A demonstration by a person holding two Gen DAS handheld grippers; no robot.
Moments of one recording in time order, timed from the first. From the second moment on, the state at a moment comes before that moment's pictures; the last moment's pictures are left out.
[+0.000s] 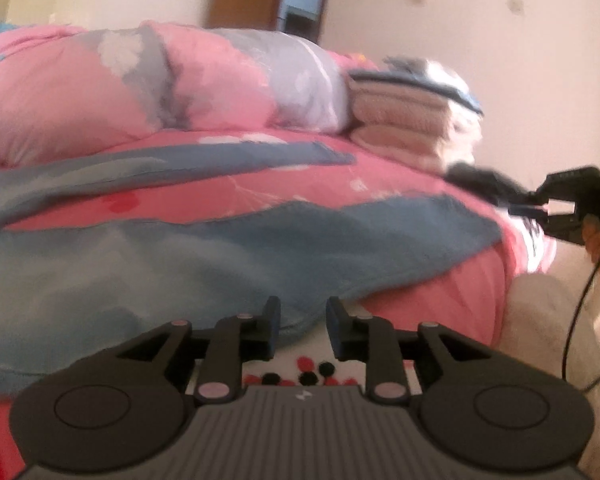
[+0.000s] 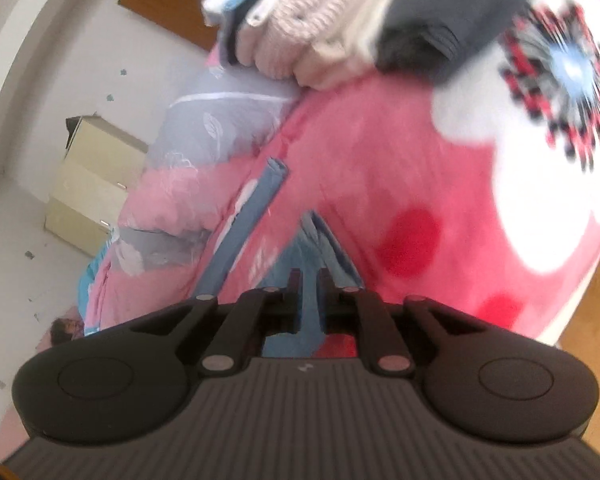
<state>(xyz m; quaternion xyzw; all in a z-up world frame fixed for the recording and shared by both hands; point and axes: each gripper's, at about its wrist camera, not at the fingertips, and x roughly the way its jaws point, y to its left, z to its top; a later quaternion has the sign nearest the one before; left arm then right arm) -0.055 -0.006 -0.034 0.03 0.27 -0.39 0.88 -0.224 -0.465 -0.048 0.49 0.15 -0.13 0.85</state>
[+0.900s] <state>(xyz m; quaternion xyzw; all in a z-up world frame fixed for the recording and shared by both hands) -0.031 0.025 -0.049 -0.03 0.26 -0.30 0.92 -0.128 -0.473 -0.058 0.30 0.23 -0.15 0.92</state>
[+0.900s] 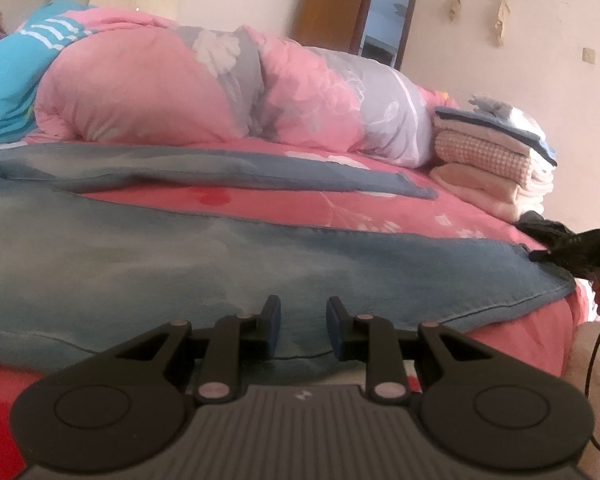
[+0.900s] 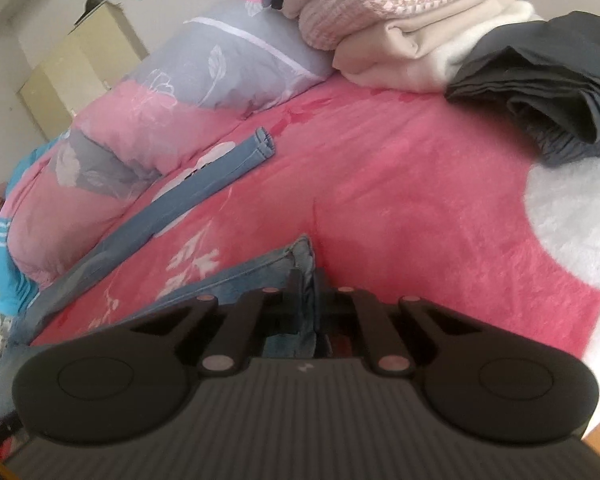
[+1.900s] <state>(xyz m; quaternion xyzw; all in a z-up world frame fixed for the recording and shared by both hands) 0.018 0.089 -0.044 -0.06 0.27 -0.08 0.96 0.029 -0.113 -0.057 0.07 0.32 0.21 0.92</state>
